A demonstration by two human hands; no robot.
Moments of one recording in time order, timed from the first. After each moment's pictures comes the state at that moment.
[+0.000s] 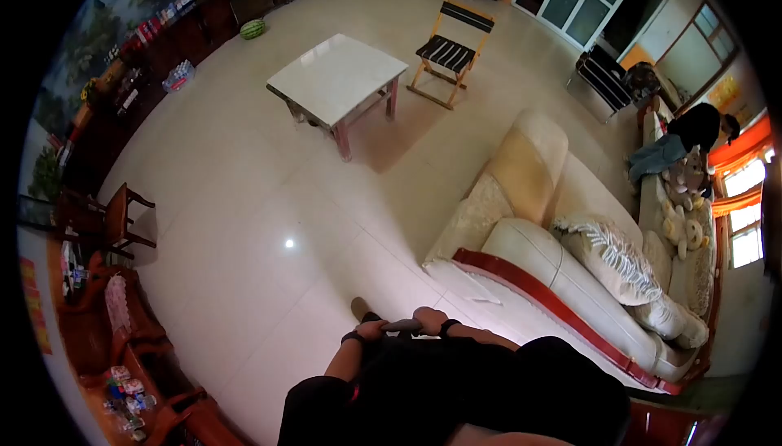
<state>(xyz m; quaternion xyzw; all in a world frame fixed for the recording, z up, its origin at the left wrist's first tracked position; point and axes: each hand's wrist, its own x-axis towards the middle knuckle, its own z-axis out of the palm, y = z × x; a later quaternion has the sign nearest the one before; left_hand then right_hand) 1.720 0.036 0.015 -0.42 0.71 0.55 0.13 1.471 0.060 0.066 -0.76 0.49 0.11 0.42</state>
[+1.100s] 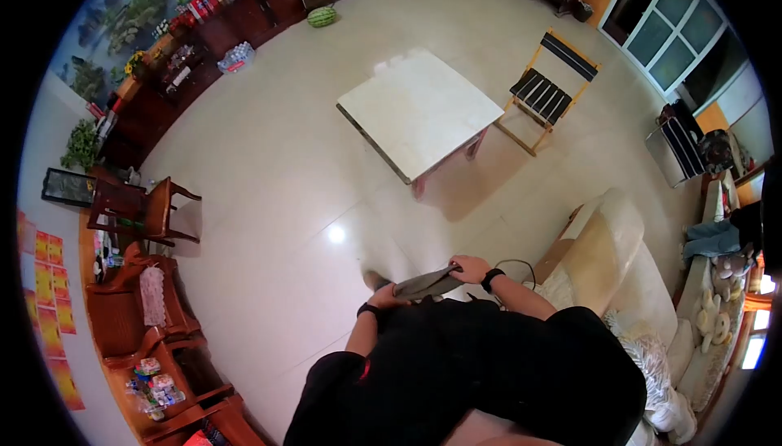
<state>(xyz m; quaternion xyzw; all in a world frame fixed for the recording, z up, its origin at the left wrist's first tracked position) 1.803 -0.360 0.031 -0.53 0.60 0.60 -0.07 1.478 -0.419 0.111 -0.76 0.51 0.04 0.40</state>
